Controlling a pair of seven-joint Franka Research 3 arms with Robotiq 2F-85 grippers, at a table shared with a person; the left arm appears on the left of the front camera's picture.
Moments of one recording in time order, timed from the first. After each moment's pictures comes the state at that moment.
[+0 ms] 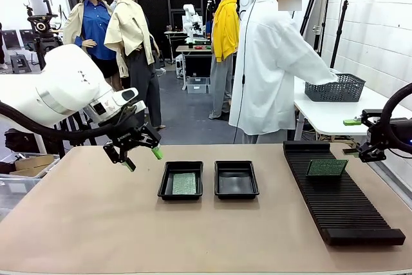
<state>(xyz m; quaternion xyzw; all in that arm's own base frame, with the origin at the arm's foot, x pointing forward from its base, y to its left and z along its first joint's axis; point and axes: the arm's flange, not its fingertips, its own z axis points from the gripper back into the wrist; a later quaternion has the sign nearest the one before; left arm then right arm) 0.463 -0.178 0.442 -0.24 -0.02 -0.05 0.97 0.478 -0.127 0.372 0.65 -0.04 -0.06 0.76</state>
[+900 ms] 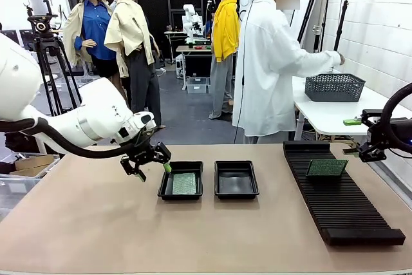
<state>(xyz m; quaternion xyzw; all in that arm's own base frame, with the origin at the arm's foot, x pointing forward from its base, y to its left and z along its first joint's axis) 0.534 -0.194 0.351 -0.20 -0.04 -0.02 0.98 0.477 -0.127 0.372 0.65 -0.04 -0.06 0.76</state>
